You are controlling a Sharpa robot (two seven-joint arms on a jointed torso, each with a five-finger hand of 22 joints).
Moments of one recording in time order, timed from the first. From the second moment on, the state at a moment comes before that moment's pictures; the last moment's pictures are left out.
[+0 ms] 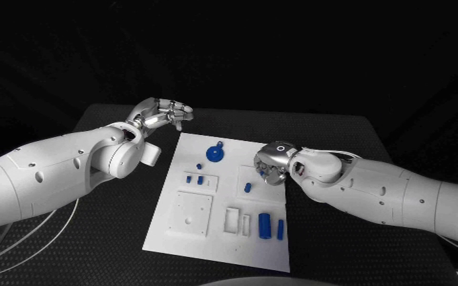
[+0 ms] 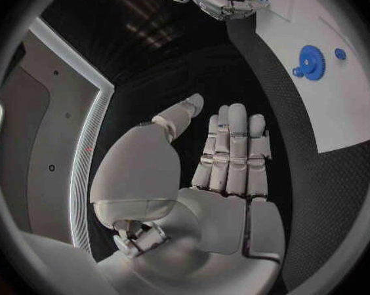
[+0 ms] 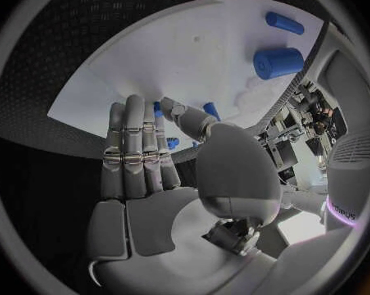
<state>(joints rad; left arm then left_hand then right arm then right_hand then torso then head) 1.24 -0.81 -0.12 1.34 -0.28 -0.28 0.30 1.15 -0.18 0.56 -0.17 0.12 0.91 0.16 0.25 0.57 1.16 0.09 0.23 0.21 1.03 -0.01 1.00 0.50 0.03 0.80 -0.09 0.77 1.31 1.05 -0.66 -0.12 1.28 -1.85 -0.25 -0.06 1.16 -0.19 0.84 -0.24 0.06 1.04 0.11 0.39 0.41 1.33 0.06 0.14 0.12 1.29 -0.03 0.62 0.66 0.26 1.05 0.11 0.43 1.18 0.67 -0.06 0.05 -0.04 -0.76</state>
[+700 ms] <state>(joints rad) 1.24 -0.80 -0.12 1.33 -0.28 -0.28 0.30 1.15 -0.18 0.56 -0.17 0.12 0.90 0.16 0.25 0.57 1.16 0.10 0.23 0.21 1.03 -0.02 1.00 0.50 0.02 0.80 -0.09 0.77 1.31 1.04 -0.69 -0.10 1.33 -1.86 -0.28 -0.07 1.17 -0.19 0.86 -0.23 0.06 1.06 0.10 0.40 0.42 1.35 0.05 0.15 0.13 1.29 -0.04 0.64 0.67 0.26 1.06 0.10 0.44 1.19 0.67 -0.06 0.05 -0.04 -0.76</state>
